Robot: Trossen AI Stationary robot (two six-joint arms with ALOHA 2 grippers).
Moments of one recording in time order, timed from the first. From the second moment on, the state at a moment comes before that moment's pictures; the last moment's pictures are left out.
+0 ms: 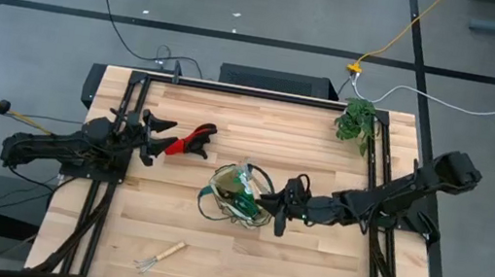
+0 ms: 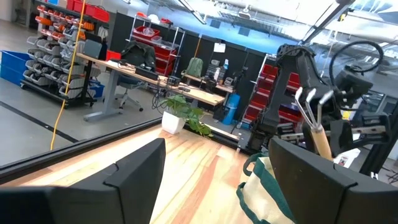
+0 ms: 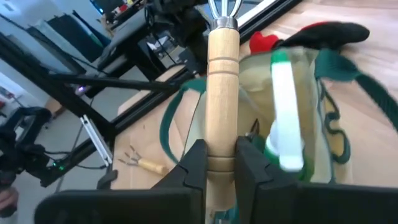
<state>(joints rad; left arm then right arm) 0.16 0.01 0.01 0.16 -0.21 -0.30 0.40 1.44 0.69 0.44 0.47 0.73</state>
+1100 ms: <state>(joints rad) 0.16 0.01 0.01 0.16 -0.21 -0.30 0.47 1.47 0.69 0.43 0.53 0.70</state>
